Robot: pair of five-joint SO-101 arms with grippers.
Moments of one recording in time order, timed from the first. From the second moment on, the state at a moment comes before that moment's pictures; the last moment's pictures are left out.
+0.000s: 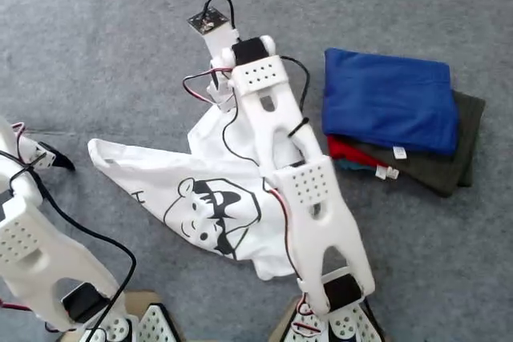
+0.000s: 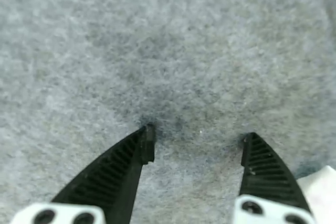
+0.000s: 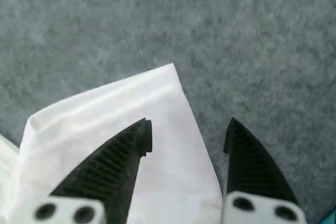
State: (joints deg) left arm -44.7 28.8 -1.4 77.9 15.3; right arm -22.3 64.1 -71.4 90.6 14.3
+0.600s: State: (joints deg) left arm -45.9 28.4 1.4 79.2 11.9; right arm -22.9 72.4 -87.2 96.6 15.0
